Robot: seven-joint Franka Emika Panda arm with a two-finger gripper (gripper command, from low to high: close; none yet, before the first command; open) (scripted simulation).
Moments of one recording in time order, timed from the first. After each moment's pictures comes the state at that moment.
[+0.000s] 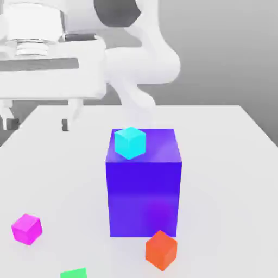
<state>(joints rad) -0.07 -0.16 -0.30 -2.43 0.11 2.57 0.57</state>
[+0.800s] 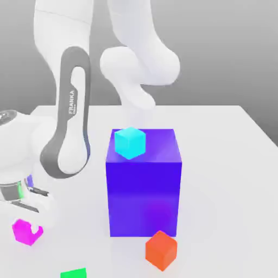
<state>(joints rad) -0.32 0.41 -0.25 -2.47 0.34 2.85 0.30</state>
